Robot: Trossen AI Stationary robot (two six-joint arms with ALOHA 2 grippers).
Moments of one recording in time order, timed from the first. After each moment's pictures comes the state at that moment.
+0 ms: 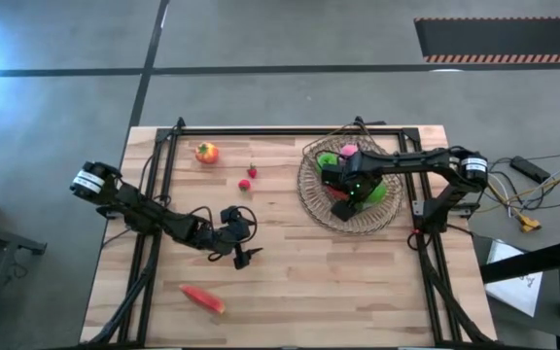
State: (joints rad) left arm -0.35 1.50 0.53 0.29 -0.48 -0.41; right arm -0.26 1.66 1.10 -1.13 -0.05 0.48
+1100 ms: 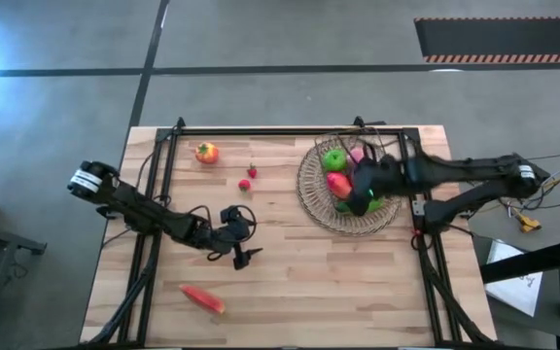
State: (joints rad) left arm -0.35 1.47 0.54 0.27 -0.46 -0.41; right arm 0.04 1.23 1.18 -1.13 0.37 0.67
